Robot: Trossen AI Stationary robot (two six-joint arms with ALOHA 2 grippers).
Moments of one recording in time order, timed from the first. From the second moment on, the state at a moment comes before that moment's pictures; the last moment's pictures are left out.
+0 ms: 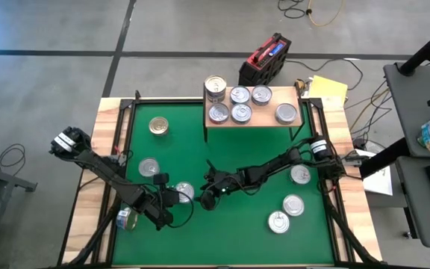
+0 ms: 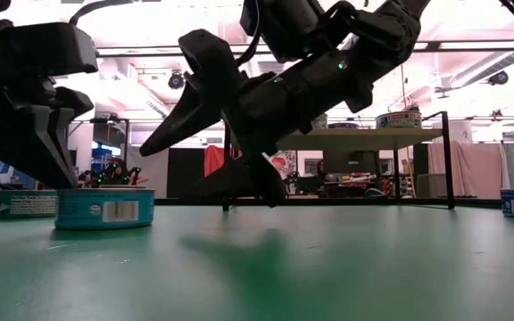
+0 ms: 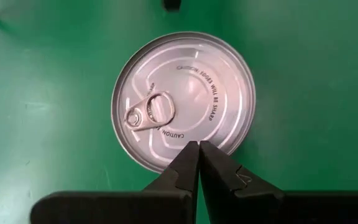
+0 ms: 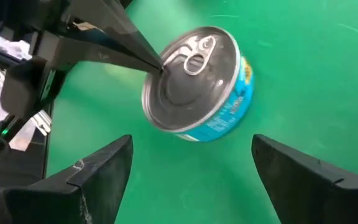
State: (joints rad) left arm -0.66 1.53 0.75 -0.51 -0.51 -0.67; right arm 0.18 2.12 1.21 0.40 0.02 0.81
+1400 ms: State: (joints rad) left arm -0.72 1.55 0.67 -0.27 -0.58 -0.71; right arm 0.15 2.12 1.21 0.38 -0.03 0.77
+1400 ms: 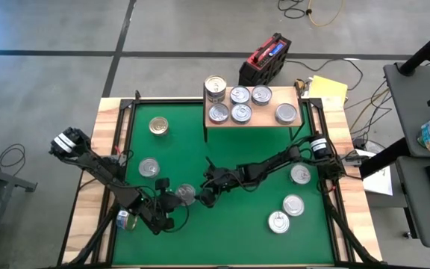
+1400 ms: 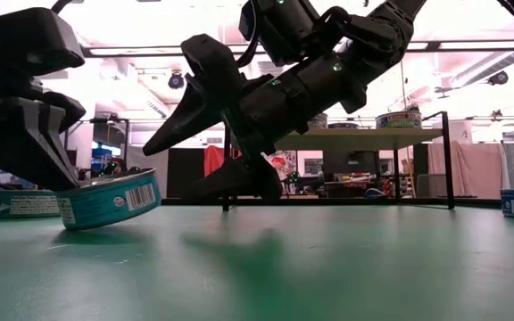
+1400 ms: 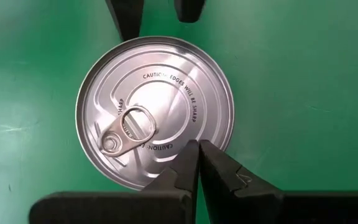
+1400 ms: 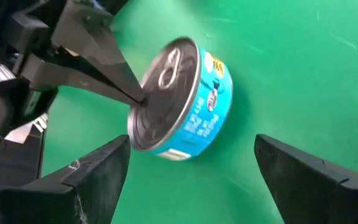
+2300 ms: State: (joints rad) left arm -0.72 1.55 0.64 -0.16 -0.63 -0.72; right arm 0.15 2.12 1.21 0.39 0.00 0.70
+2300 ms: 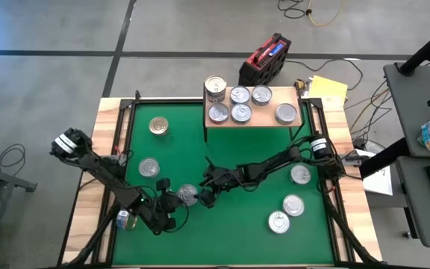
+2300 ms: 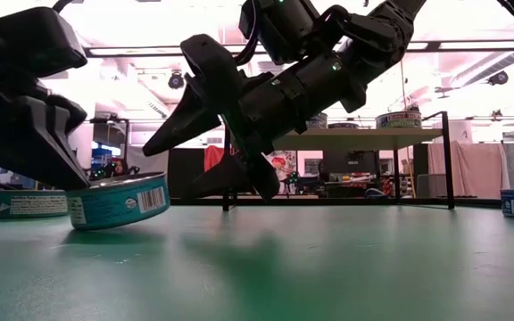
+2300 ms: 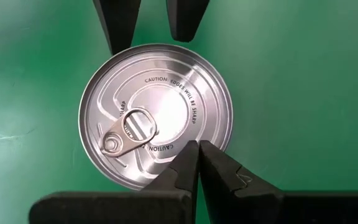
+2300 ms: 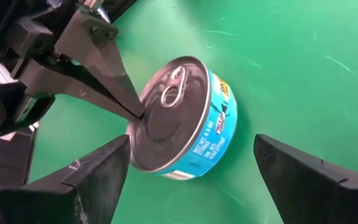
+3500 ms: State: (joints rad) left arm -0.72 1.71 0.56 0.22 -0.68 -0.66; right arm 0.16 2.12 1.22 0.37 -0.03 0.69
